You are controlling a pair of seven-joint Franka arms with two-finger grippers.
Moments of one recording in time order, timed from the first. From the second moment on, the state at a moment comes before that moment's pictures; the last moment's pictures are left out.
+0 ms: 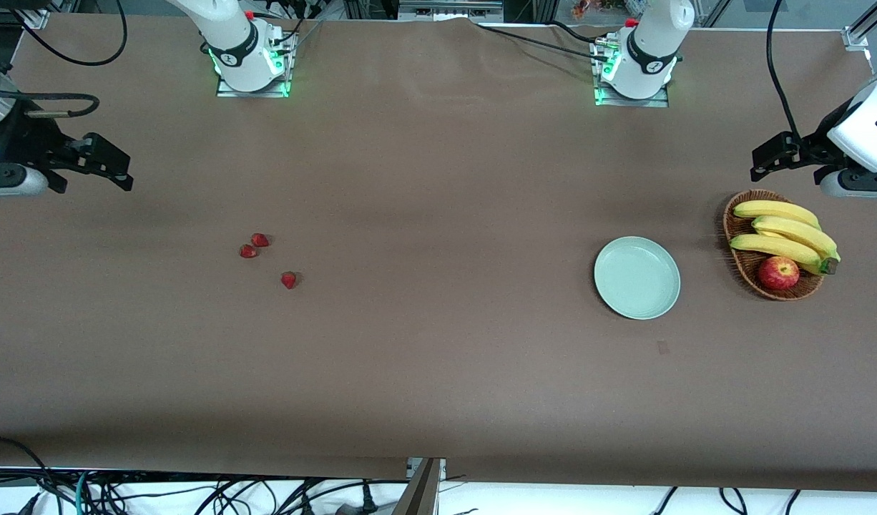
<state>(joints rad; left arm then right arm) 0.04 -0.02 -0.05 -1.66 0.02 1.57 0.03 0.27 0.07 -0.18 -1.52 0.00 1.61 0.03</state>
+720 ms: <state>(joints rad) 0.04 -0.02 -0.05 -1.66 0.02 1.57 0.03 0.40 0.55 -0.17 -1.53 0.10 1.91 0.03</state>
